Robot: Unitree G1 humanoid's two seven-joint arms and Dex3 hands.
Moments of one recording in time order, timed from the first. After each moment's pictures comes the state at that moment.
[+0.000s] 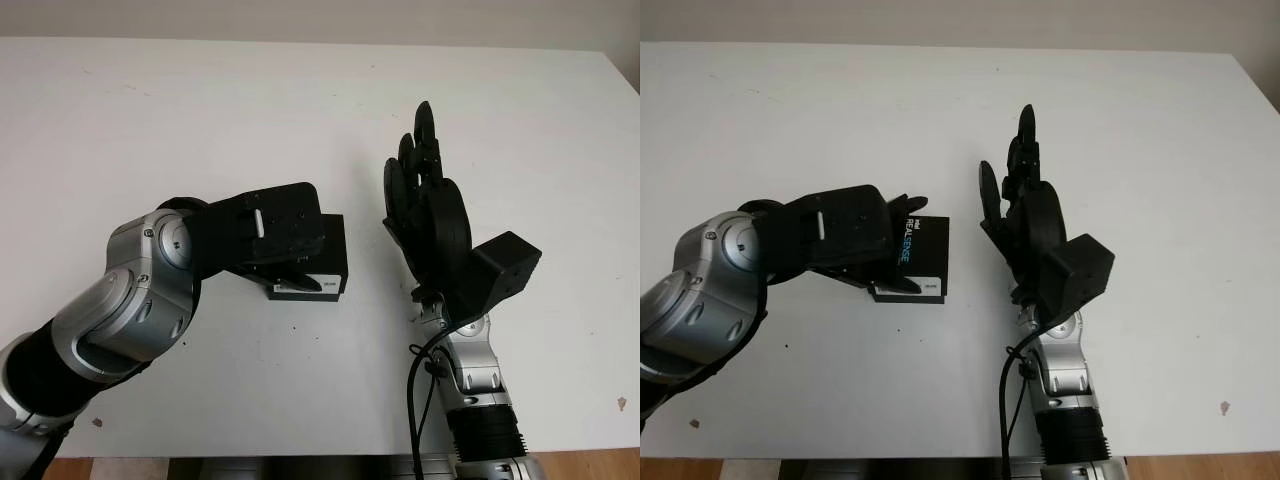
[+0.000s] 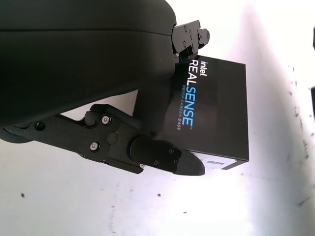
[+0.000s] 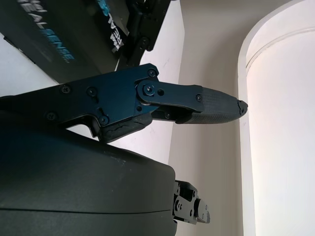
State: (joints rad) left arm -0.76 0.74 -0.57 -0.52 0.30 1.04 -0.79; right arm -0.34 0.01 -0.01 0.15 0.08 -0.18 0.09
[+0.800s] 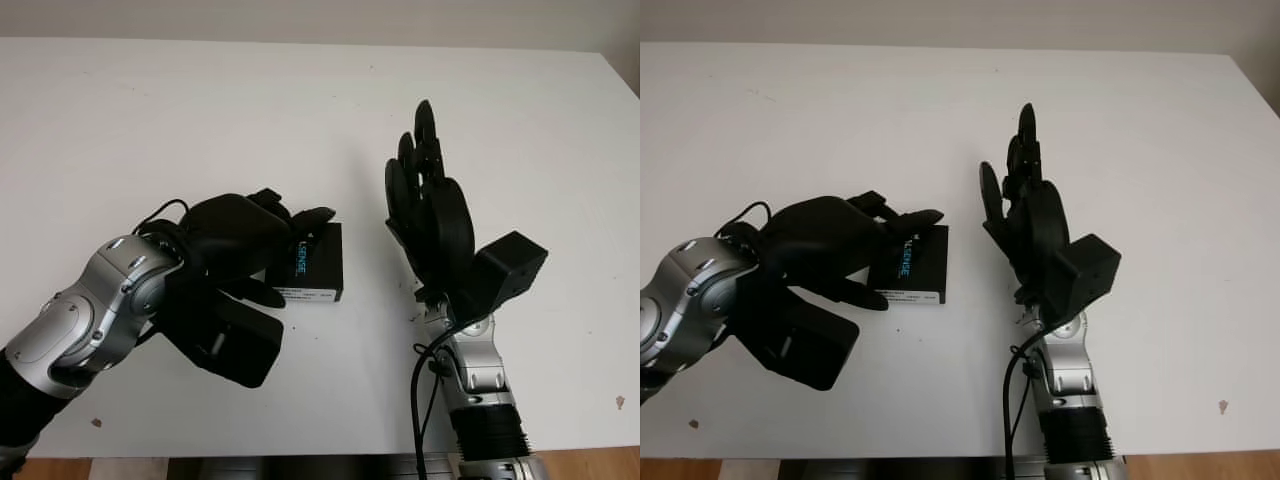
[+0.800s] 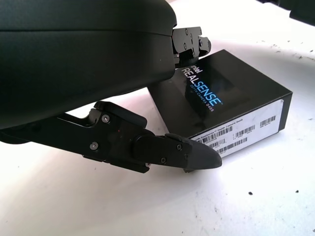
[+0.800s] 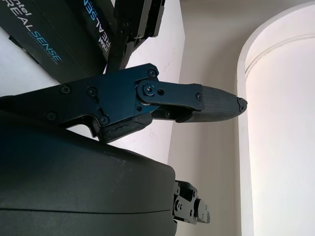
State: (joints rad) left arm -0.53 0.82 -0.43 -0.37 0.72 0.12 -0.71; right arm -0.34 0.00 -0.02 0.15 0.10 -0.18 0.13
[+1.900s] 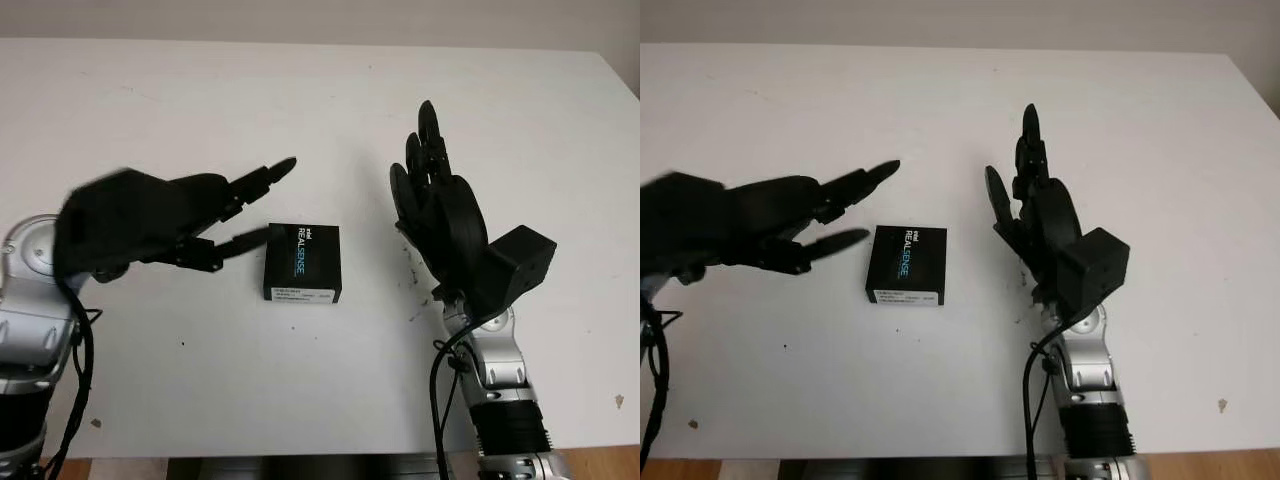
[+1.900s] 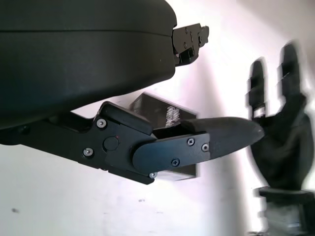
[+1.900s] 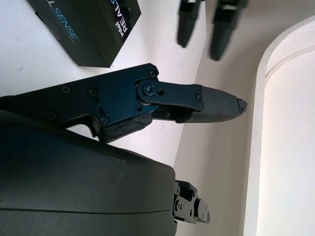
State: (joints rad) left arm -0.44 0.65 0.11 -0.38 -0.03 0.54 -0.86; right arm -0.35 -0.09 -0.03 0.14 0.06 -0.13 0.16
